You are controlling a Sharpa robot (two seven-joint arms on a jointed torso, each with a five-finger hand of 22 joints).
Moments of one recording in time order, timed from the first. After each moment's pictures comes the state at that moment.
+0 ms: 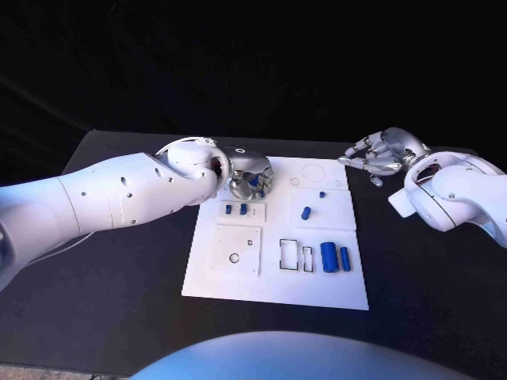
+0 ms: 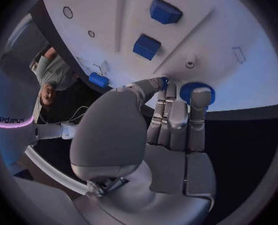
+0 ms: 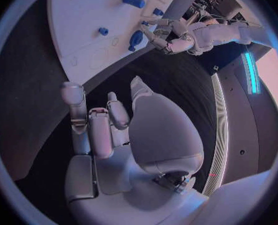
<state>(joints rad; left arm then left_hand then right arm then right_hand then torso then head) 1.21 -0.61 -0.05 1.26 -1.65 -0.03 0.13 1.43 -0.19 0.61 0.05 0.20 0.96 0.15 0.33 0.34 1.06 0.08 0.40 0.17 1.33 0.01 1.37 0.97 0.16 1.11 0.12 1.20 0.88 1.29 -0.88 -0.14 1.53 -0.84 -0.48 -0.18 1.34 -0.08 0.08 0.29 0.08 0.80 0.17 0.32 0.32 1.27 0.09 1.26 1.22 1.47 0.01 1.41 1.27 0.14 1.22 0.12 0.91 1.04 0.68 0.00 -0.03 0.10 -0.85</state>
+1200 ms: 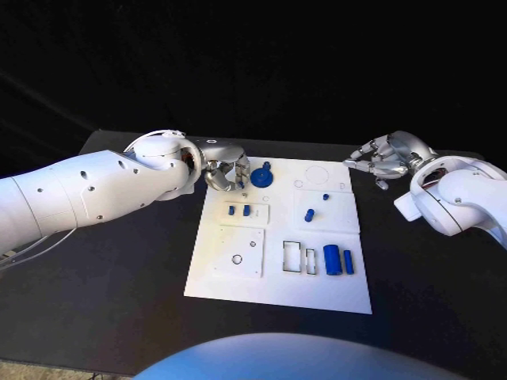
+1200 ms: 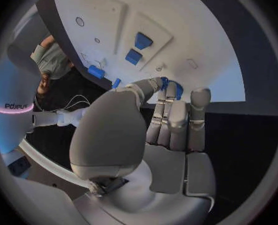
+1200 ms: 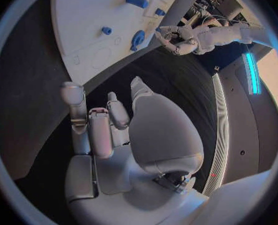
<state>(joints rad) 1.21 -0.76 -0.01 1.32 -1.56 -0.03 0.12 1.42 -0.19 0.60 0.06 0.20 0.97 0.15 0.33 0.35 1.07 0.08 0.39 0.16 1.33 0.01 1.37 0.94 0.16 1.11 0.12 1.20 0.87 1.29 -0.88 -0.14 1.52 -0.85 -0.48 -0.18 1.34 -0.08 0.08 0.29 0.08 0.80 0.17 0.32 0.32 1.27 0.09 1.26 1.22 1.47 0.01 1.41 1.27 0.14 1.22 0.12 0.91 1.04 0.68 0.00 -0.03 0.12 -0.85</state>
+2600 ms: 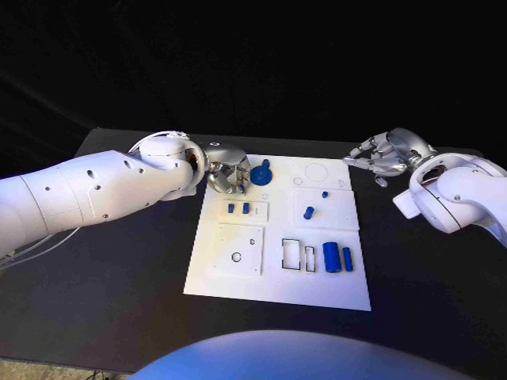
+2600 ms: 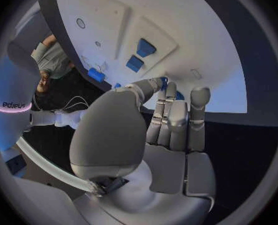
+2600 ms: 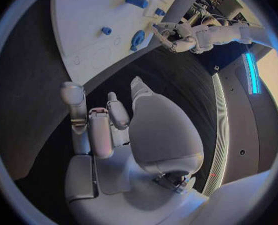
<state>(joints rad) 1.20 -0.73 -0.03 1.30 -1.55 0.01 0.11 1.42 -0.19 0.60 0.06 0.20 0.97 0.15 0.32 0.35 1.07 0.08 0.38 0.17 1.33 0.01 1.36 0.93 0.16 1.09 0.12 1.19 0.86 1.29 -0.88 -0.14 1.52 -0.85 -0.49 -0.18 1.34 -0.08 0.08 0.29 0.08 0.80 0.17 0.32 0.32 1.27 0.09 1.26 1.22 1.47 0.01 1.41 1.27 0.14 1.22 0.12 0.91 1.05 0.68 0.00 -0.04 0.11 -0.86</state>
